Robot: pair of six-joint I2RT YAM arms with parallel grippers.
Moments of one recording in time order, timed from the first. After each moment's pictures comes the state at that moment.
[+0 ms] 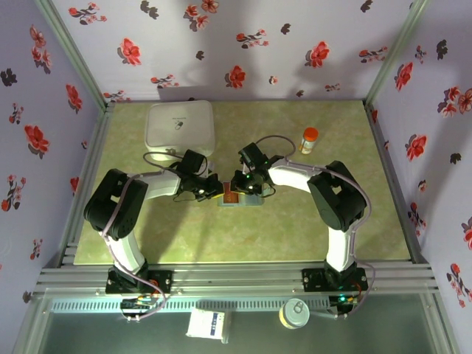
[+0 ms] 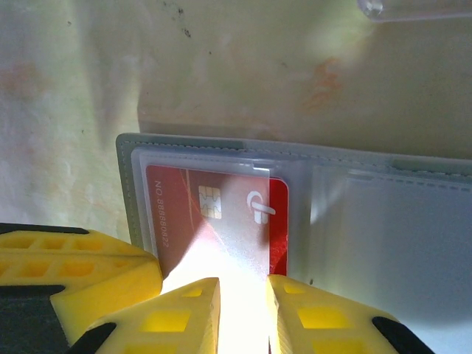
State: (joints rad) left arm -0.52 1.78 0.89 -0.13 0.52 -0.74; right arm 0.68 1.91 1.19 -0.38 -0.34 0.75
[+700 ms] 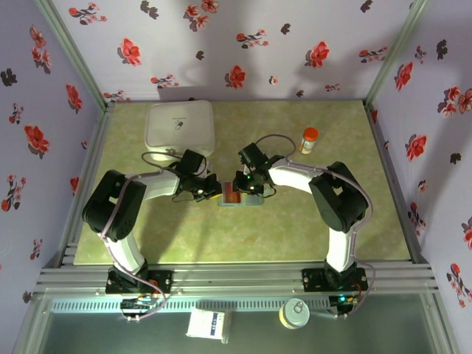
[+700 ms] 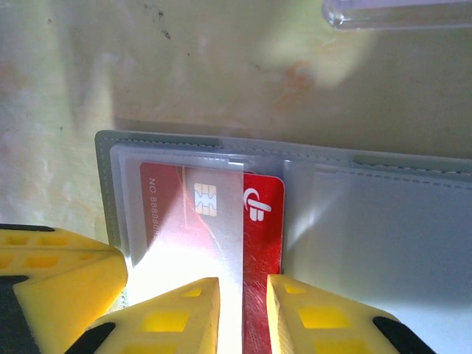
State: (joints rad) left arm -0.52 1.76 0.89 -0.17 0.50 -0.74; right arm 0.69 1.90 1.19 -0.42 -0.29 0.72
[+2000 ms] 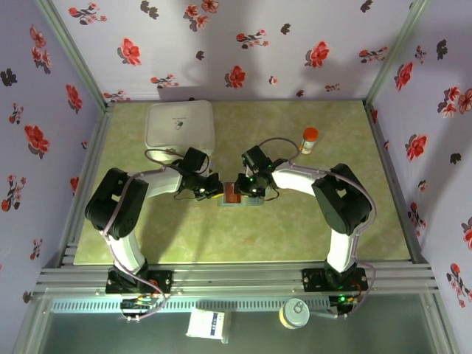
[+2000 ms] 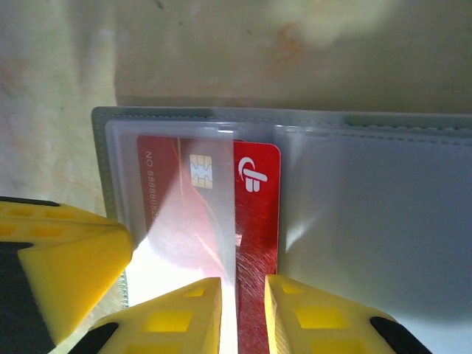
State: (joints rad) left arm -0.53 1.79 0.94 -0.23 0.49 -0.72; right arm 0.68 1.86 1.12 -0.37 -0.32 0.73
